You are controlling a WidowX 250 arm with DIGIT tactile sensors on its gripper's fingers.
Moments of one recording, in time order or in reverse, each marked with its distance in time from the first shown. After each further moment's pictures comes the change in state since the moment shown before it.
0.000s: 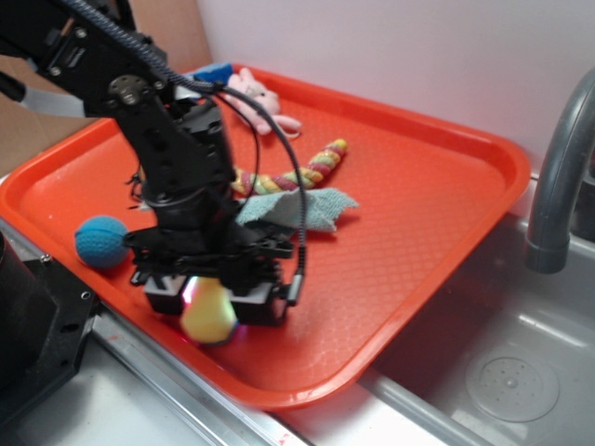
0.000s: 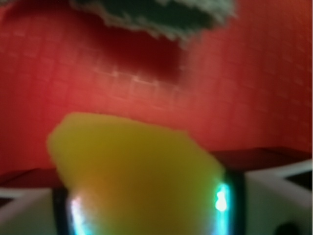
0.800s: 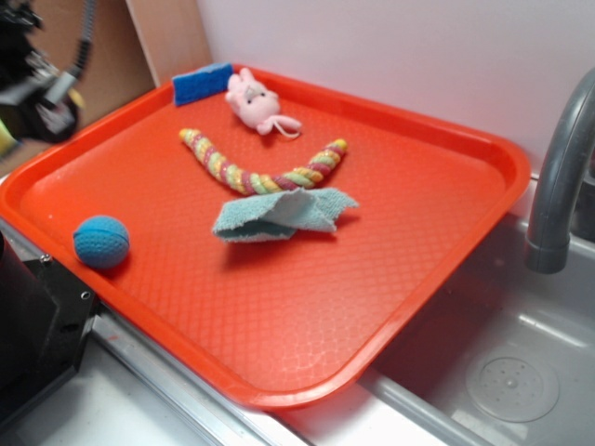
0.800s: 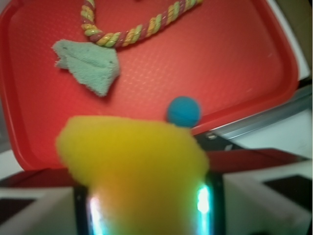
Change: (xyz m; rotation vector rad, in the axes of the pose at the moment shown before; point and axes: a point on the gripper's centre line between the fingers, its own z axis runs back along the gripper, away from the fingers) arm 0.008 0.075 0.147 -0.019 -0.082 -0.229
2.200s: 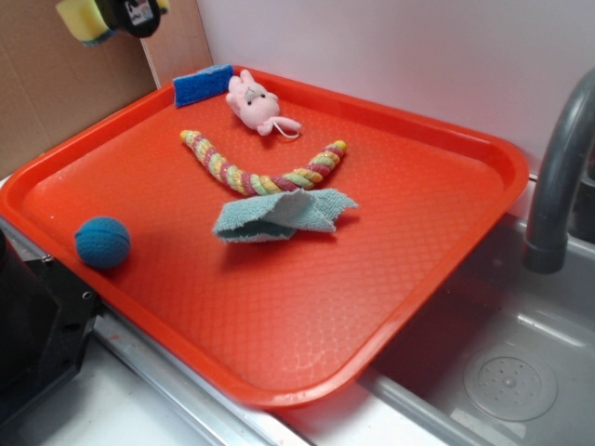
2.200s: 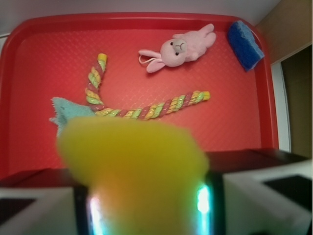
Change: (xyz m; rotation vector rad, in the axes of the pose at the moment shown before) arm 0.100 0.006 -0.001 0.006 -0.013 -0.277
